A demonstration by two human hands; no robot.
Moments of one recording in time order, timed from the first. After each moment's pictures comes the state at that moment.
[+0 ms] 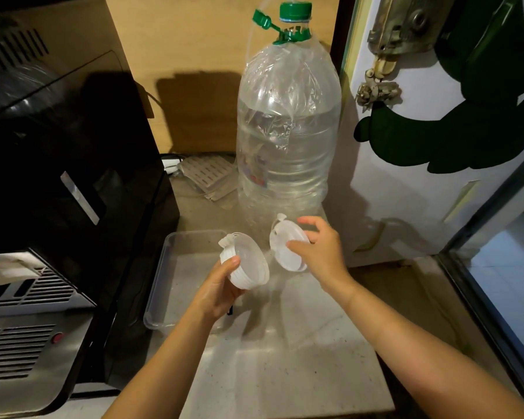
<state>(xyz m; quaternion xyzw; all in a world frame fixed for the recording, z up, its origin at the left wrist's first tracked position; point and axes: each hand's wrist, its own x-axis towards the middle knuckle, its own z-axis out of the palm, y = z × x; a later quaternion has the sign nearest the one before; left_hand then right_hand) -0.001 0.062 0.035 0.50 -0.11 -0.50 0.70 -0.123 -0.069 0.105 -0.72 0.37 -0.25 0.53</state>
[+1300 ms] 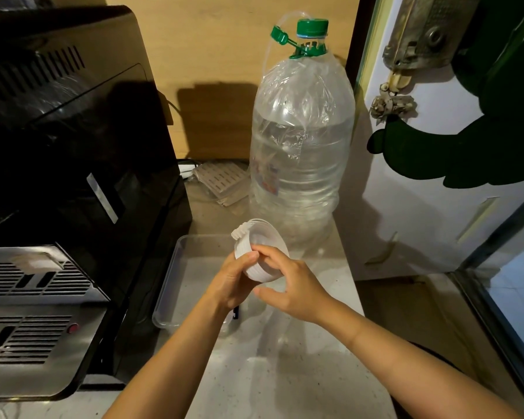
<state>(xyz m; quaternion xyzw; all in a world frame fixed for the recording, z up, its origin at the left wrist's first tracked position) -0.014 0.048 0.073 0.44 -0.22 -0.48 0.72 -0.127 -0.028 0.109 -0.87 0.10 -0.12 0.46</state>
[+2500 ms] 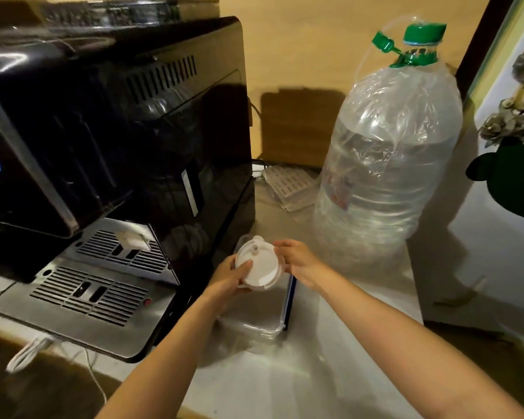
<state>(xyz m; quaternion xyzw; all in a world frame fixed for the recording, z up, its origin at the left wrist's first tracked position) 0.048 0.116 0.054 0.72 0.00 -0.27 0.64 0.014 -0.028 0.072 -0.65 0.23 0.06 0.72</state>
